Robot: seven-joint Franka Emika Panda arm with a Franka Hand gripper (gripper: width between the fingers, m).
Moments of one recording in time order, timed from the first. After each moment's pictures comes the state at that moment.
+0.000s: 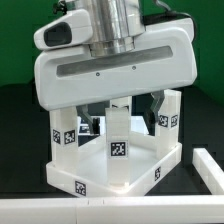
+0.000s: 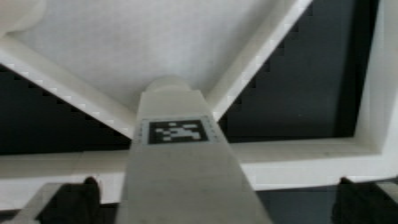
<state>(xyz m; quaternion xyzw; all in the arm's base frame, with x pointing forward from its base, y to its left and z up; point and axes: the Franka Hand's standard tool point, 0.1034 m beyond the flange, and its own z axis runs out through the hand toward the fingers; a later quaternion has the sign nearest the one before) 0.623 -0.006 0.108 -1.00 -0.04 -0.03 0.07</state>
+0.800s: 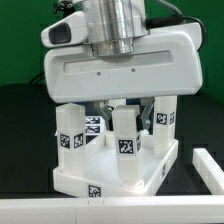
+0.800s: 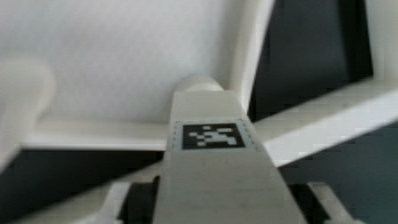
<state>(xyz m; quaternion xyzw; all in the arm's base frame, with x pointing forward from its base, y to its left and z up) 0.621 0.010 0.110 -0.96 0.27 -0.03 0.08</state>
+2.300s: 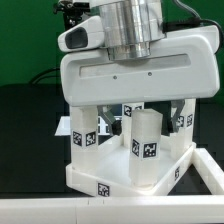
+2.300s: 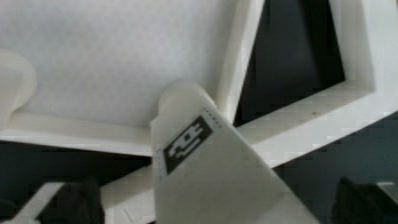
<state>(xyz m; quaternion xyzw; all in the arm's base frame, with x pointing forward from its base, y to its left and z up) 0.627 0.025 0.106 -0.98 0.16 -0.03 0.08</state>
